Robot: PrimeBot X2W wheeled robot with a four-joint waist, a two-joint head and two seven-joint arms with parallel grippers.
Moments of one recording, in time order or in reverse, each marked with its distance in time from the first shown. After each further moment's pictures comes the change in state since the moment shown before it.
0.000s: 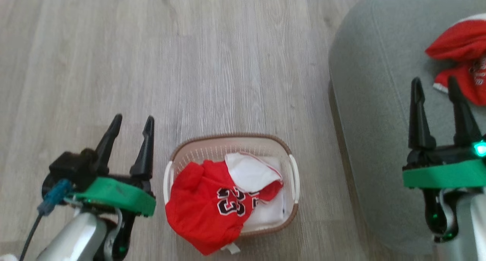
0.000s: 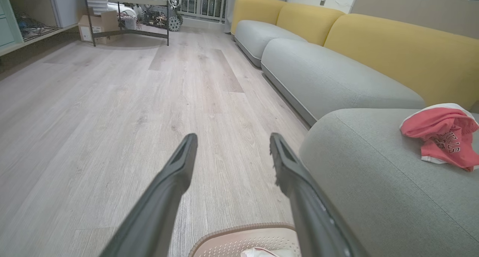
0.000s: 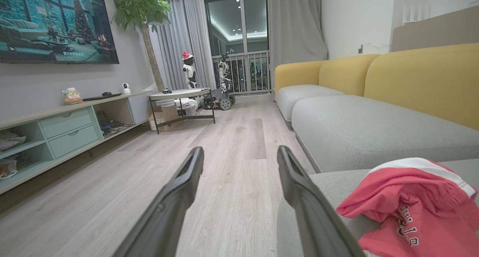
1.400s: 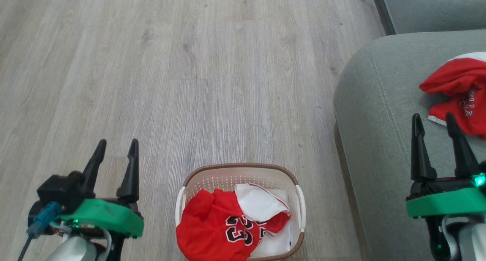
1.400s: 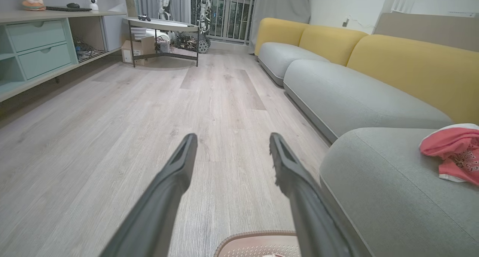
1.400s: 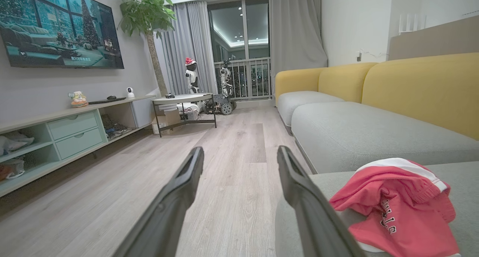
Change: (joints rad) left arm 0.094 0.075 -0.015 -0.050 -0.063 0.104 -0.013; right arm 0.123 -0.010 -0.025 0.022 0.002 0.000 0.001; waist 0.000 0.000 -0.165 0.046
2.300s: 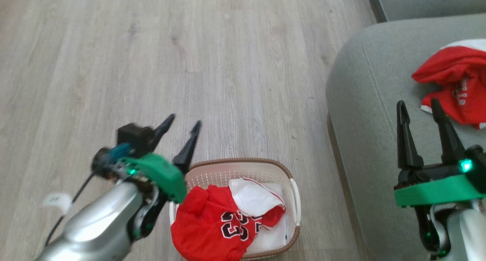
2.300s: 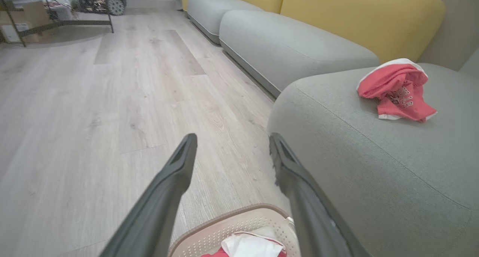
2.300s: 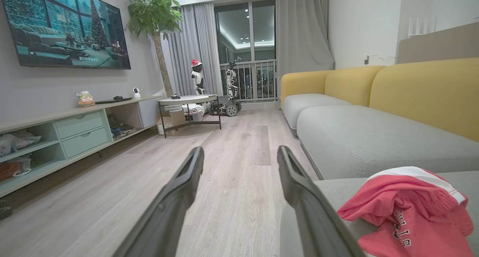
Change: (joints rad) left arm -0.477 -0.127 -0.430 0.467 -0.150 -0.221 0.001; right arm -0.075 -0.010 0.062 0.022 -0.007 0.000 -0.007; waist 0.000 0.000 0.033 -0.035
